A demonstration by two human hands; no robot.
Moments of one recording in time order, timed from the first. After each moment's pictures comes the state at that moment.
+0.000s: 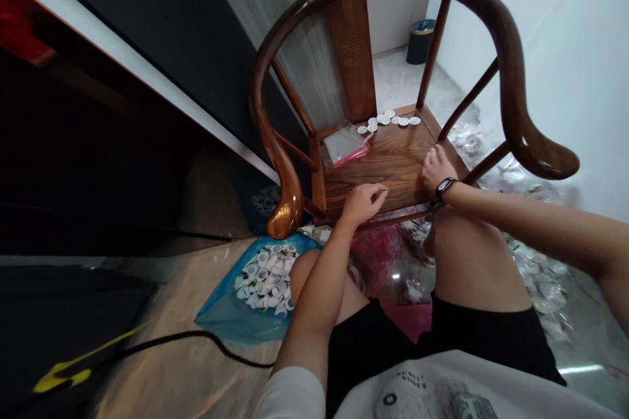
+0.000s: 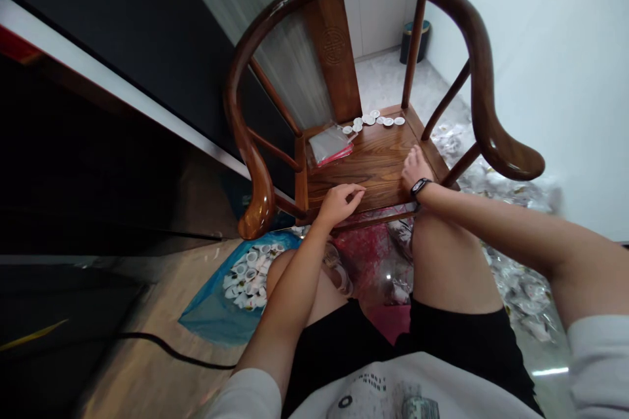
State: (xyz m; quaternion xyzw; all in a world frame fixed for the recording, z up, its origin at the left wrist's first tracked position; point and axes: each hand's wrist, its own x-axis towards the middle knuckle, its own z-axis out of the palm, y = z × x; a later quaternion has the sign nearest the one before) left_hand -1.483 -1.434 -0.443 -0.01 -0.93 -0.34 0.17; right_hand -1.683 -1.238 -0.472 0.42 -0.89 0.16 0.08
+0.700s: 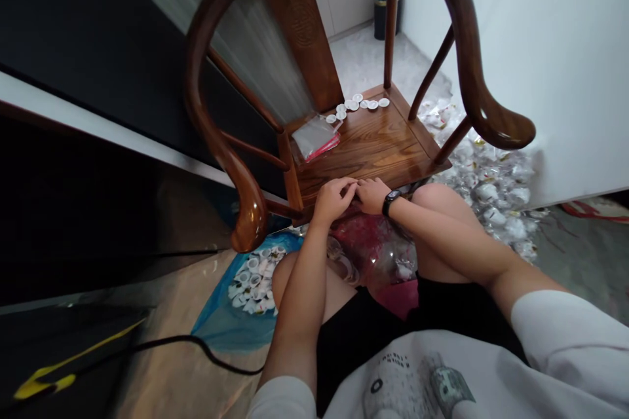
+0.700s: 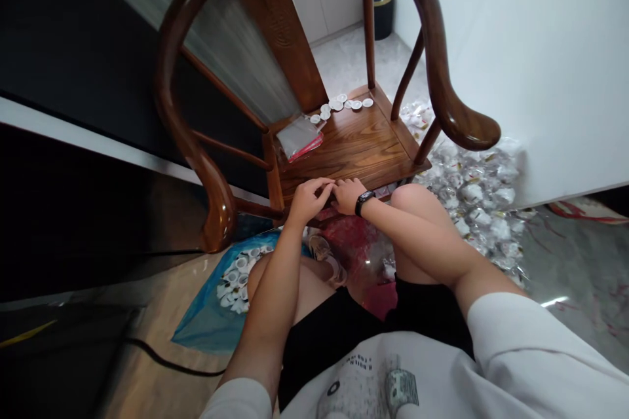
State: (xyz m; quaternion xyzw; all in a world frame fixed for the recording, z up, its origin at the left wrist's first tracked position) left_hand -1.480 -1.439 -0.445 -0.01 -0.92 -0.35 0.16; right_hand -1.572 -1.289 -0.464 0.50 -0.85 0.09 -0.14
